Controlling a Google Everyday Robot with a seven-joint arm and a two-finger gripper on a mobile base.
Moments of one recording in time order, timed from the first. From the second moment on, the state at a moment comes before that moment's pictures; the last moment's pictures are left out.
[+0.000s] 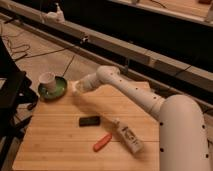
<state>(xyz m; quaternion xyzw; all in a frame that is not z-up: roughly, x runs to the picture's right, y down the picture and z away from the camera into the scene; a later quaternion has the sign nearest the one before) -0.145 -0.012 0.880 -0.11 -0.40 -0.04 0.91</state>
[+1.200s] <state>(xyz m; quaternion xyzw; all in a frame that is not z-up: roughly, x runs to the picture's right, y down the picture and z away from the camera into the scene) -0.247 -0.073 0.805 -0.03 -0.50 -0.12 0.86</state>
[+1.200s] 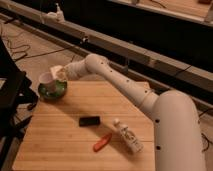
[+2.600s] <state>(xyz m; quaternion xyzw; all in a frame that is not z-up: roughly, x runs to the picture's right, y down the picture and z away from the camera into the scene) -0.307 -0.069 0.821 -0.03 -0.54 -0.14 0.83</state>
